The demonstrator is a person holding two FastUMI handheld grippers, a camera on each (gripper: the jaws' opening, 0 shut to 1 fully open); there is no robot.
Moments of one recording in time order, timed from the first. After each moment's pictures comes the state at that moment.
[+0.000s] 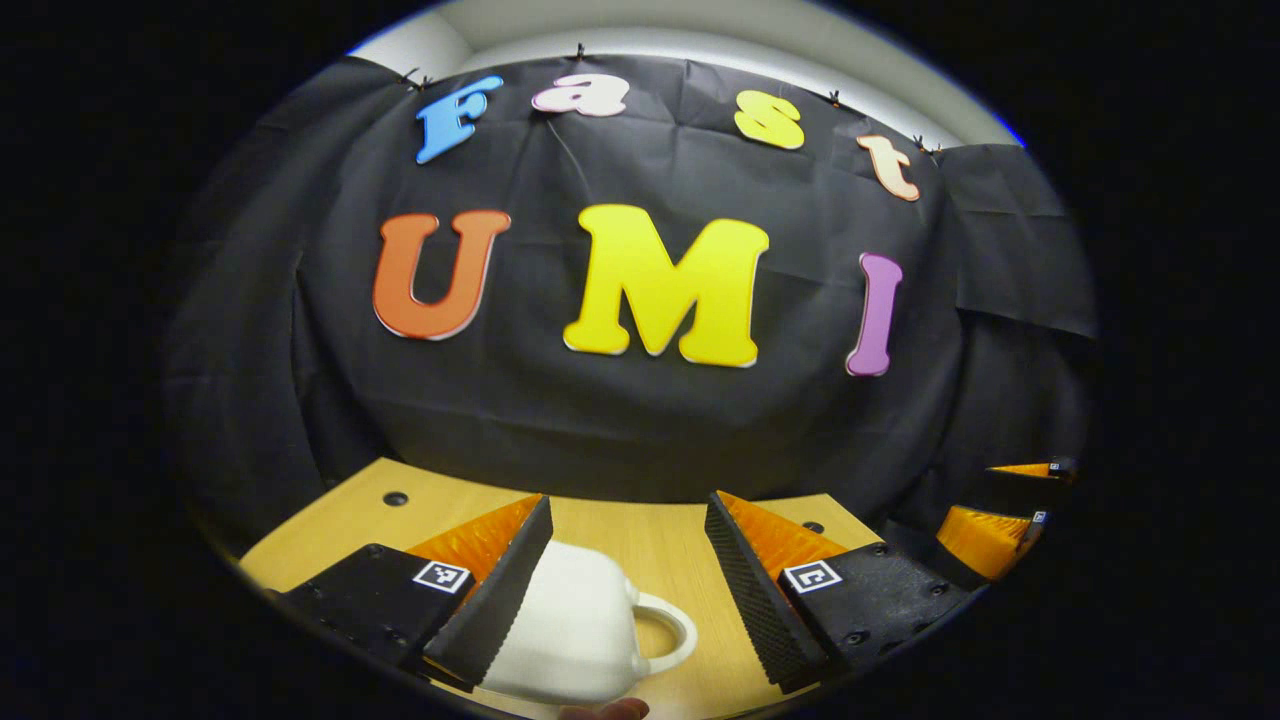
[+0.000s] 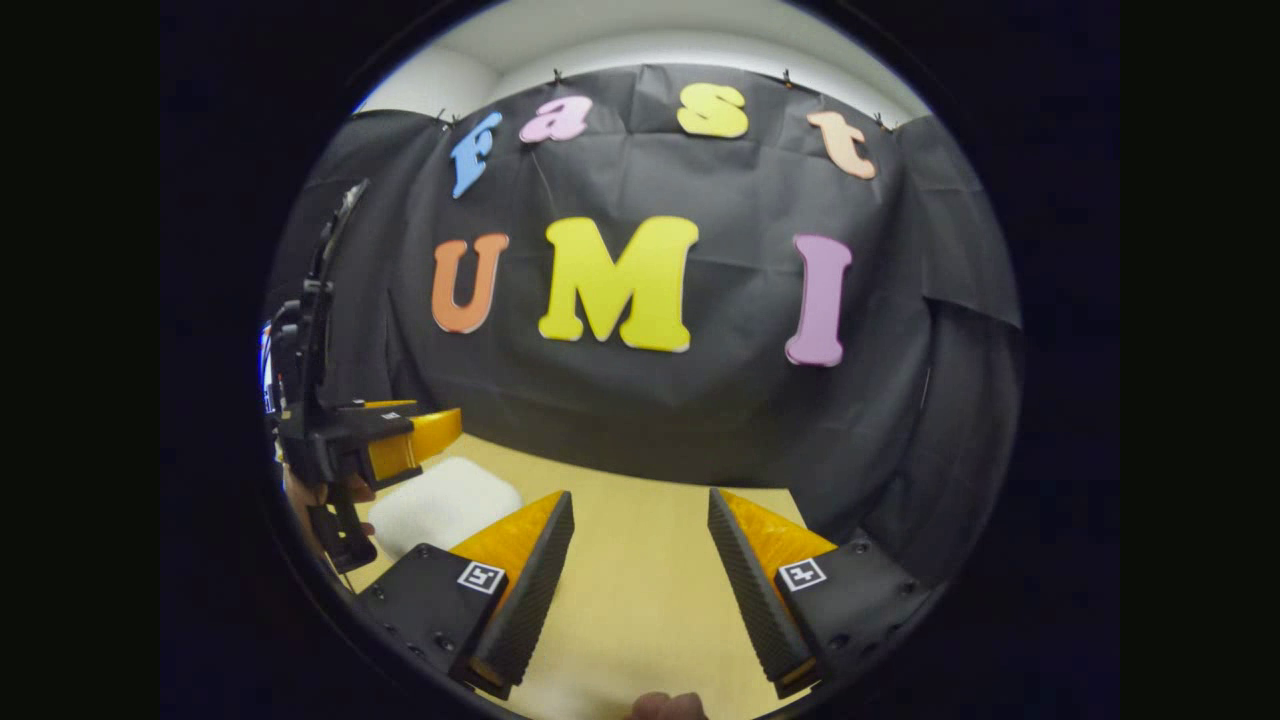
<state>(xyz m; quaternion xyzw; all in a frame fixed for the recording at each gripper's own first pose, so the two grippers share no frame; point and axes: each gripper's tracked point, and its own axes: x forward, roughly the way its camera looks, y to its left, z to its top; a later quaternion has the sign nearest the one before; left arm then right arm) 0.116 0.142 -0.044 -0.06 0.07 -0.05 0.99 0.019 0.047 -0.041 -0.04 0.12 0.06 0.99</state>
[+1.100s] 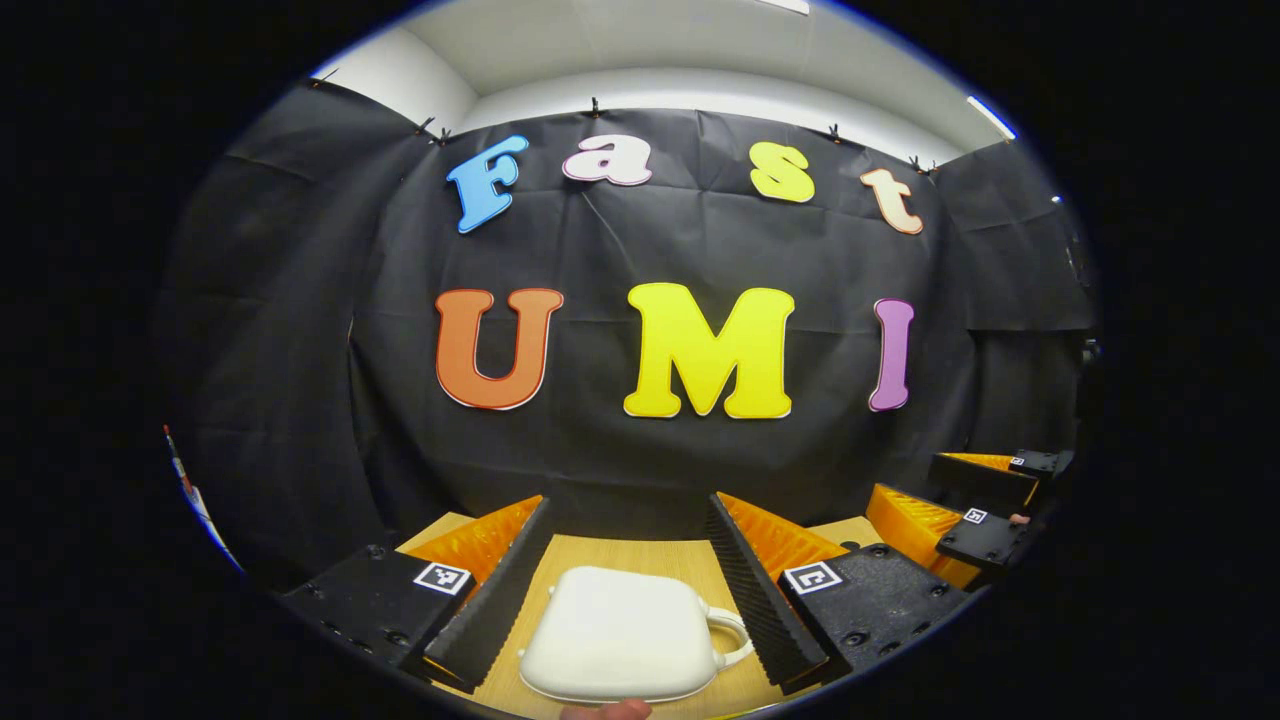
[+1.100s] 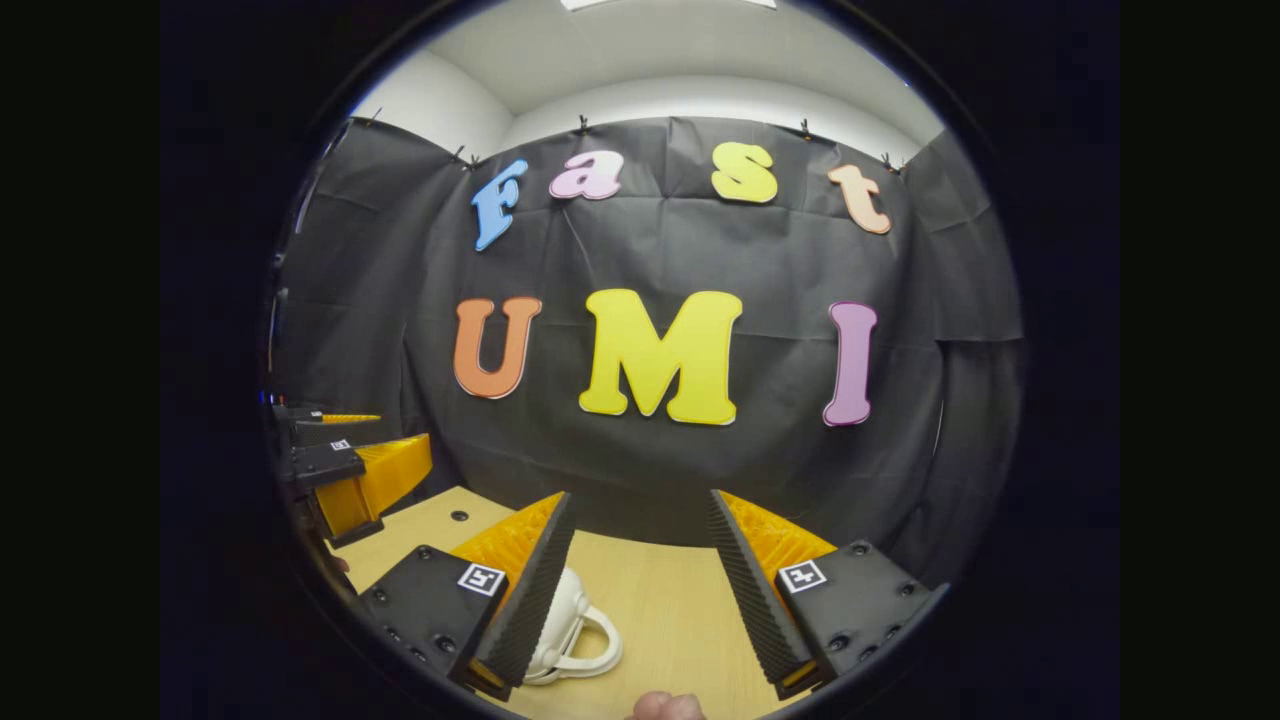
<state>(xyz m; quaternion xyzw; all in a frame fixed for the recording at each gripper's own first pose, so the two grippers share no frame) 0.072 0.206 0.002 -0.04 0.02 -0.02 1.00 0.023 0.138 -0.002 -0.03 0.05 0.08 1.00</state>
